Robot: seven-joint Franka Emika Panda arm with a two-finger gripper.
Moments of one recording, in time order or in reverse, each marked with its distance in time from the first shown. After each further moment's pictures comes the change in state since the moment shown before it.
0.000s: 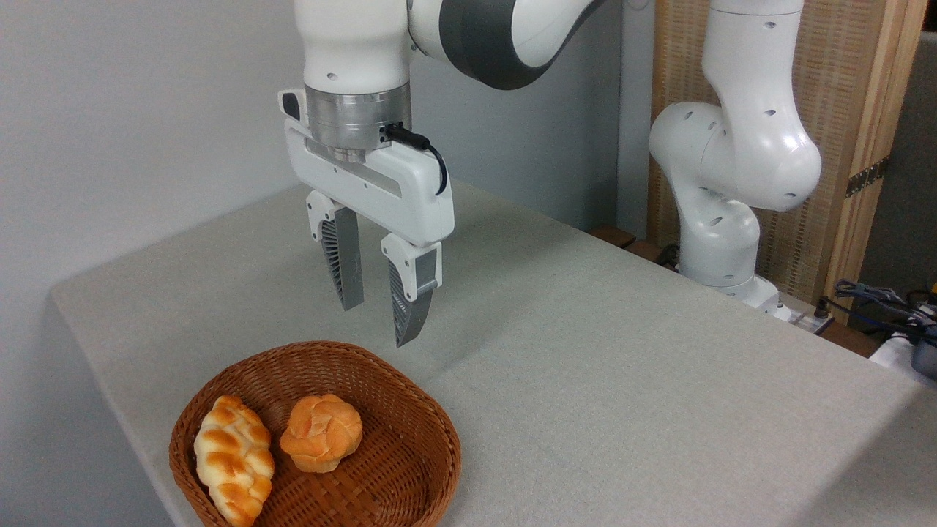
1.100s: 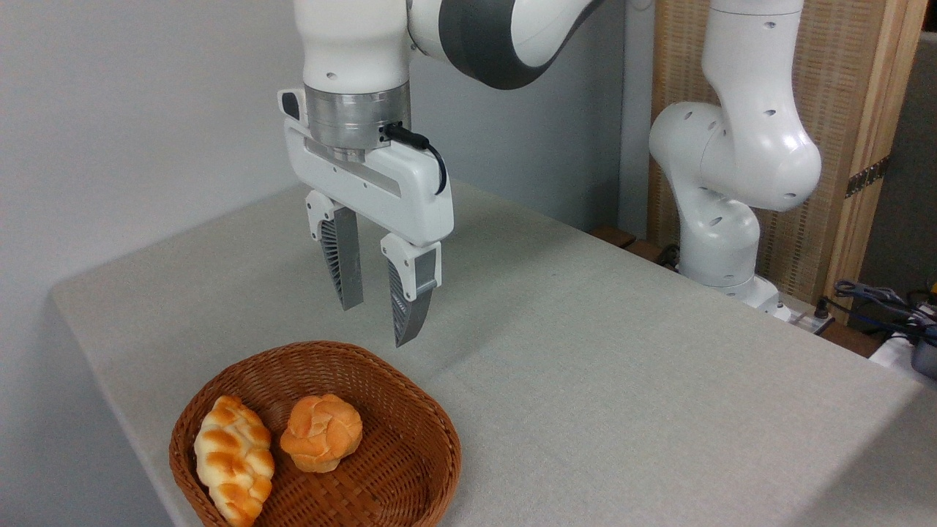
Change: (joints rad) arm 0.000 0.001 0.000 0.002 0.000 0.000 0.000
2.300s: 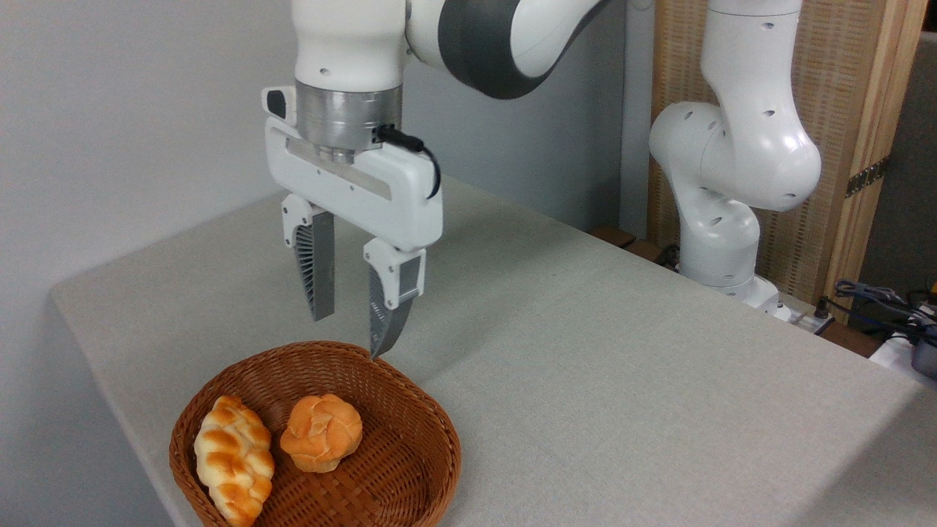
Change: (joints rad) arm -0.008 0.026 0.011 0.004 -0.005 0.124 -0.032
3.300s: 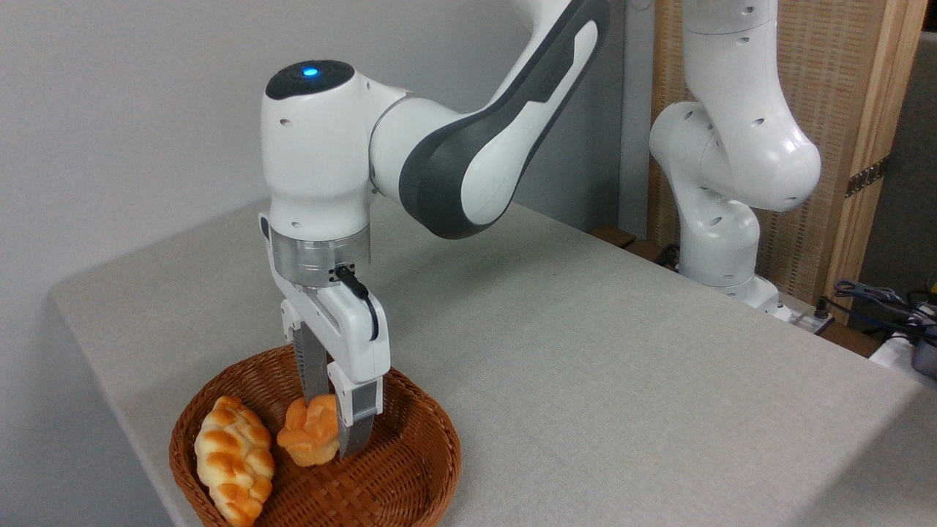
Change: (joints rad) arm -0.003 0.219 -0.010 -0.007 -0.052 0.176 0.252
